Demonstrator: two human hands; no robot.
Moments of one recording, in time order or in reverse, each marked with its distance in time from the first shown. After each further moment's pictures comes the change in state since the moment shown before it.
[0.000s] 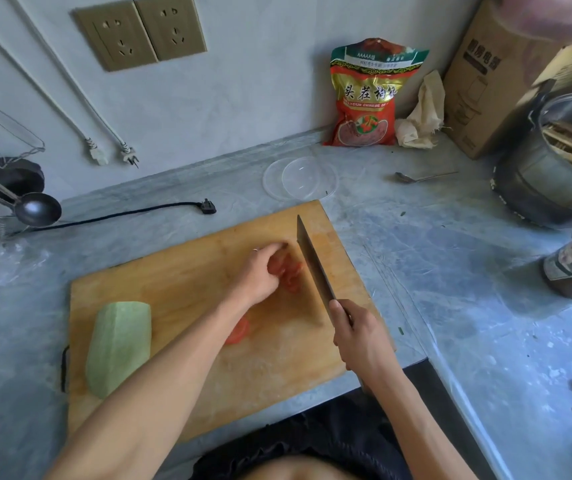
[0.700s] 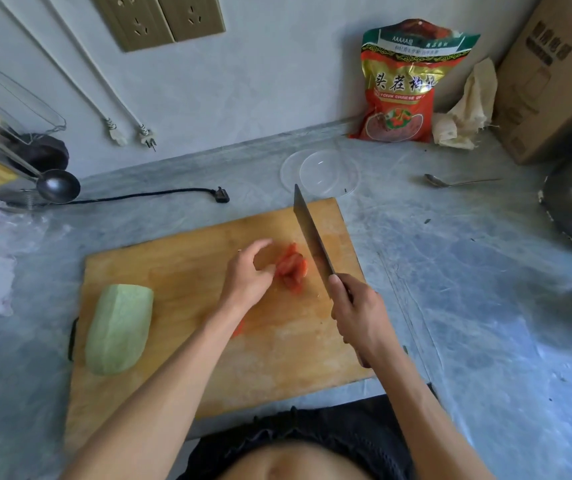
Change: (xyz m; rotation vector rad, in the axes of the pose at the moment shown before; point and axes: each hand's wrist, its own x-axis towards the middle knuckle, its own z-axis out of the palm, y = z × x) left_hand -0.012 0.008 0.005 -0.141 0.303 -0.171; right_hand 0.057 -0.007 -0.023 0.094 -0.097 -0.145
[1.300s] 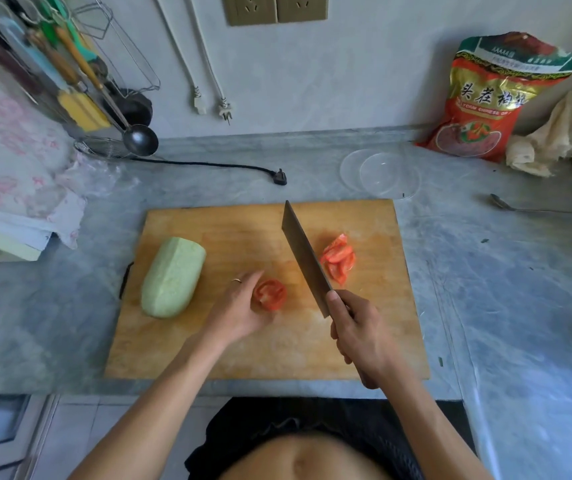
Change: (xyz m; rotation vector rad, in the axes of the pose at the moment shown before) left_hand -0.079 -0.104 -0.051 0.266 -0.062 -0.032; right_hand -0.035 -0.018 0.044 0.033 -0.337 -0.059
